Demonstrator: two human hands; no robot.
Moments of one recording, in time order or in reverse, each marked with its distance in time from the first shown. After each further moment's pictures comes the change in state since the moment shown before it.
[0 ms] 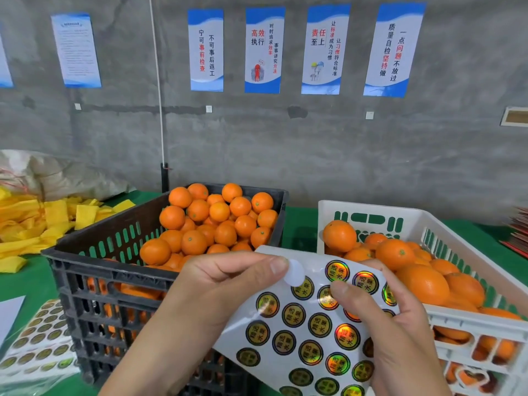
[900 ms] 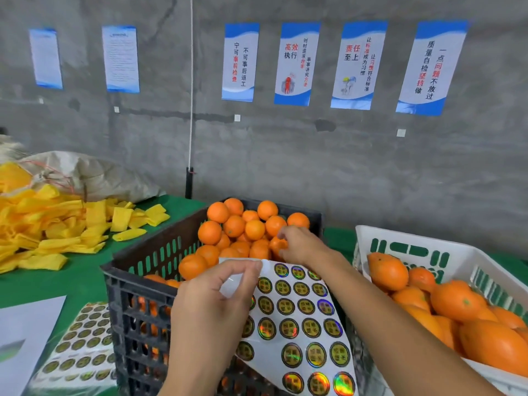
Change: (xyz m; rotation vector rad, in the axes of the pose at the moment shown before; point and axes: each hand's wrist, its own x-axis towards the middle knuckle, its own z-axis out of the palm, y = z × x) left_hand 0.030 -0.023 -0.069 0.681 0.706 0.415; right_hand 0.238 0.088 0.116 -1.581 -0.514 -0.054
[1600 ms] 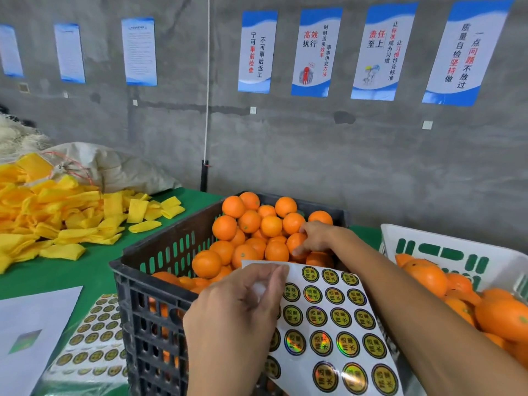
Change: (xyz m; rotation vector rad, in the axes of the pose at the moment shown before) left_hand -0.005 -0.005 0.012 0.195 0.048 -0.019; right_hand 0.090 0.041 0.020 -0.069 -0.284 0.119
